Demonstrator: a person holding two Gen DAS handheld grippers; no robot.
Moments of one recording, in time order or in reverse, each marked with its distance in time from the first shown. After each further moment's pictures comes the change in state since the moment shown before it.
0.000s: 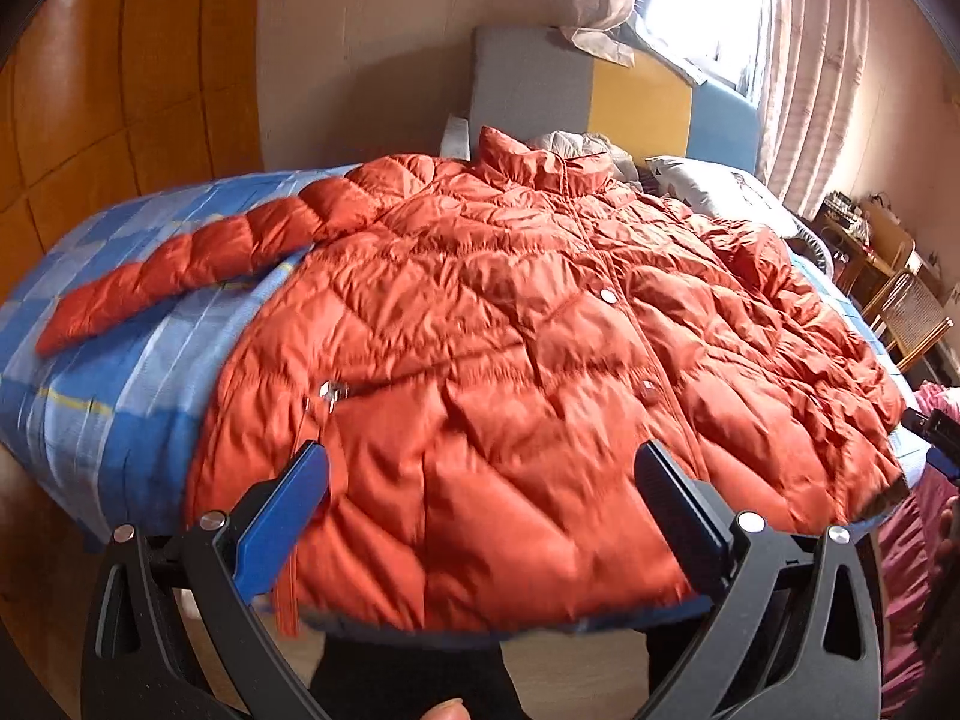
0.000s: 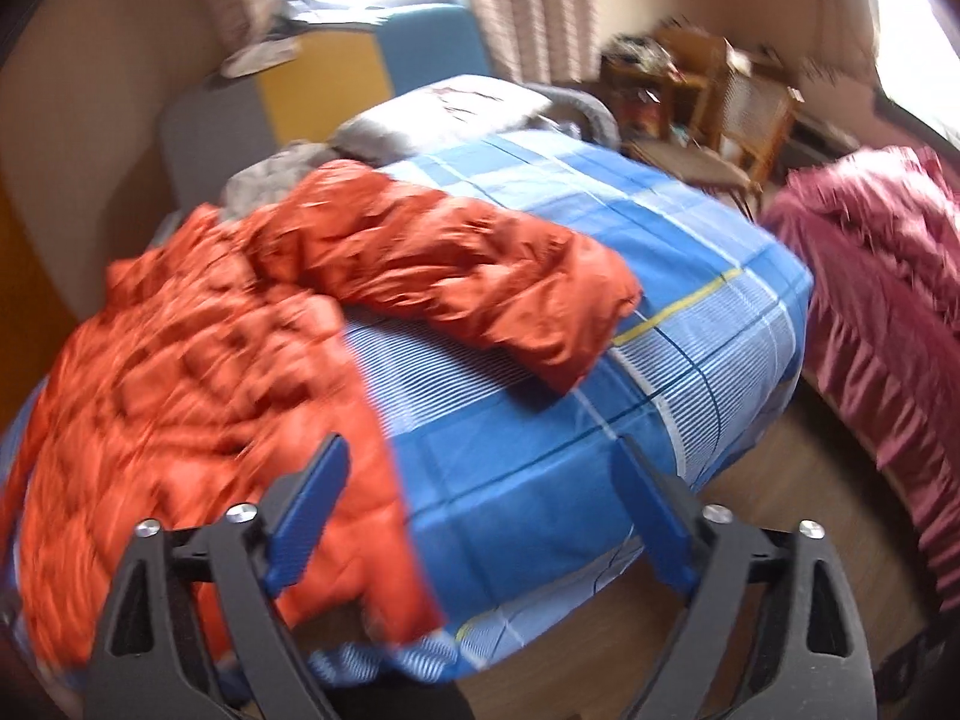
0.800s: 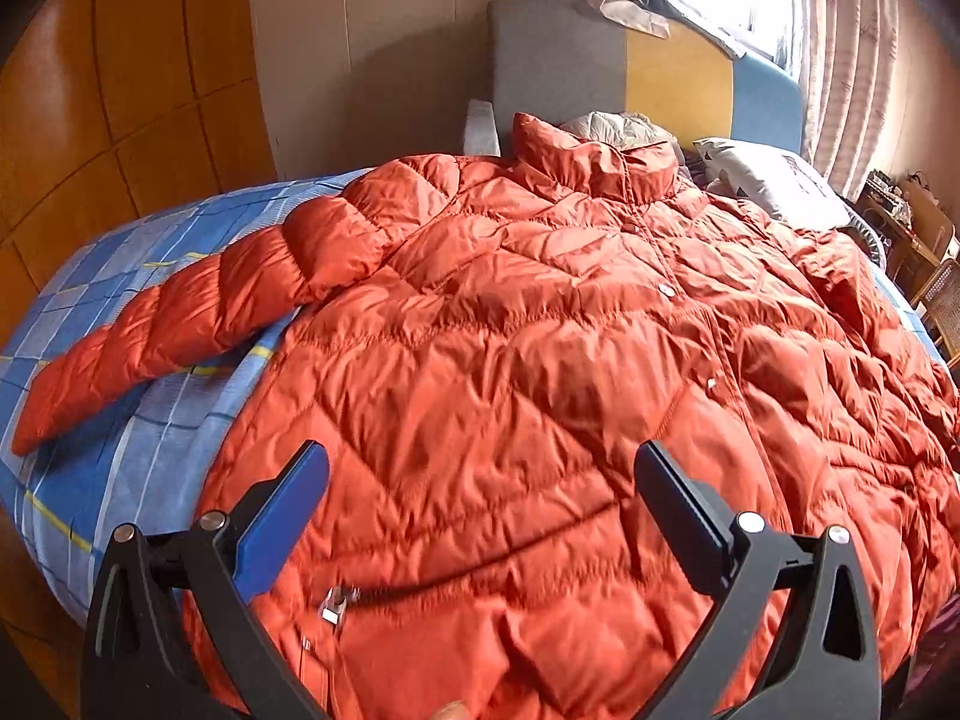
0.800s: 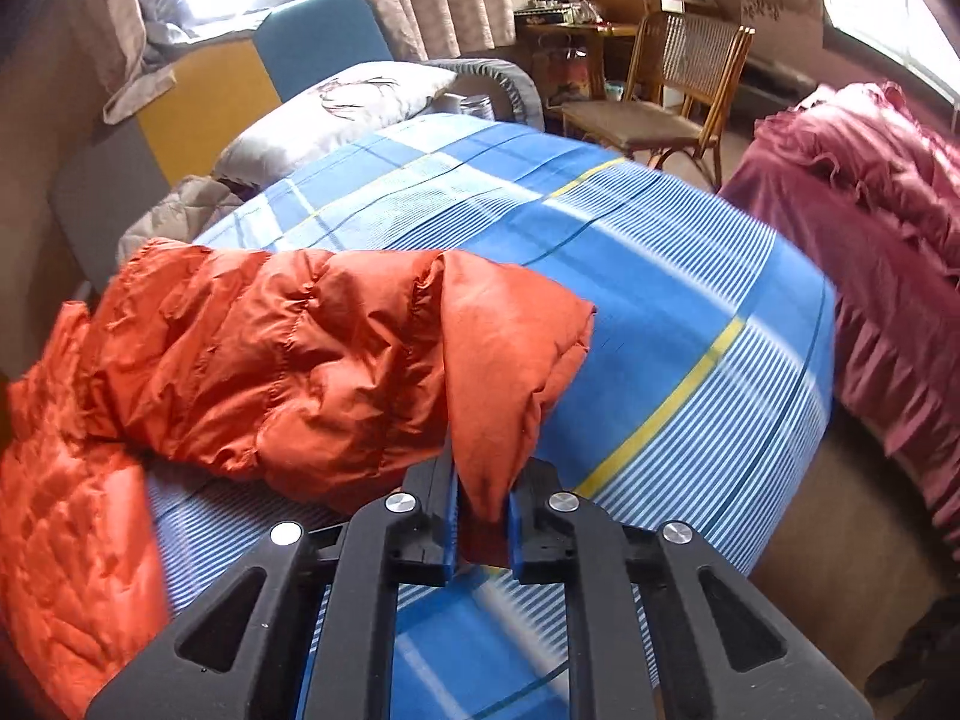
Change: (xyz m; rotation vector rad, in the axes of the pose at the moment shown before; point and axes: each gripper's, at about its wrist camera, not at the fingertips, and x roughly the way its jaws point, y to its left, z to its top) left arm 0.098 0.013 0.077 0.019 0.060 0.082; right arm 0.119 -0.079 0.092 0.121 0.042 -0.105
